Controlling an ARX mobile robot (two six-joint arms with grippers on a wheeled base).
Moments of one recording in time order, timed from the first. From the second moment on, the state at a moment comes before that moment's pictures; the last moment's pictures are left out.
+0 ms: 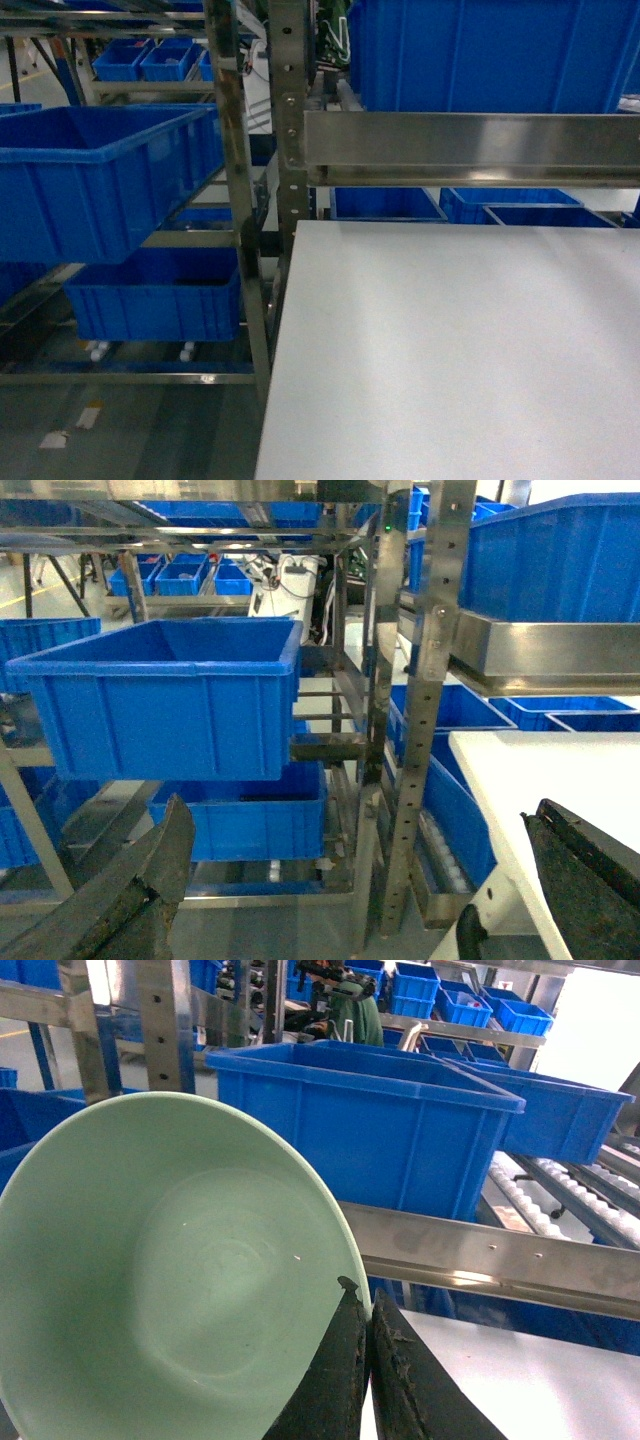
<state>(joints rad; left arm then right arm) 0.00 0.01 0.01 -0.01 0.00 0.00 0.00 0.87 0.58 0.27 -0.13 -0.11</state>
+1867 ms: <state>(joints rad) 0.00 0.01 0.01 0.00 0.00 0.00 0.00 0.87 0.58 0.26 -0.13 -0.11</state>
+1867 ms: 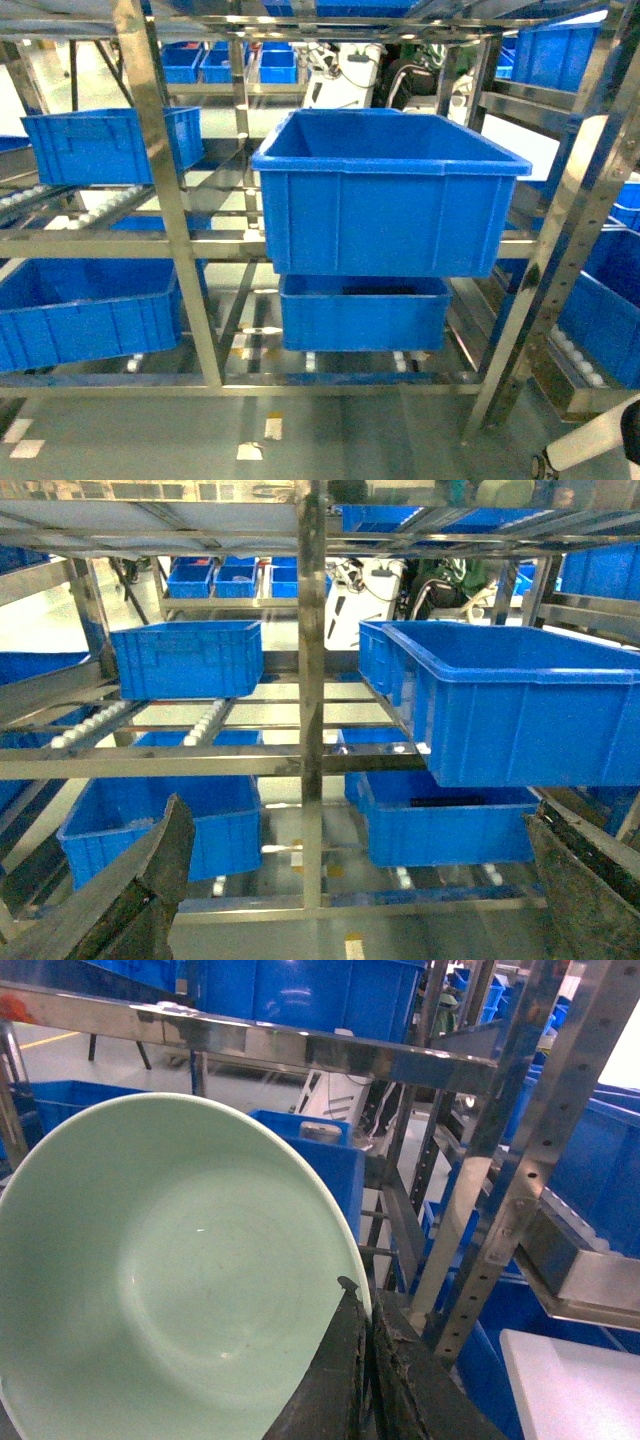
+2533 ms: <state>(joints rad) 0.00 0.01 0.01 0.00 0.00 0.00 0.00 0.87 0.58 0.27 -0.13 -0.11</state>
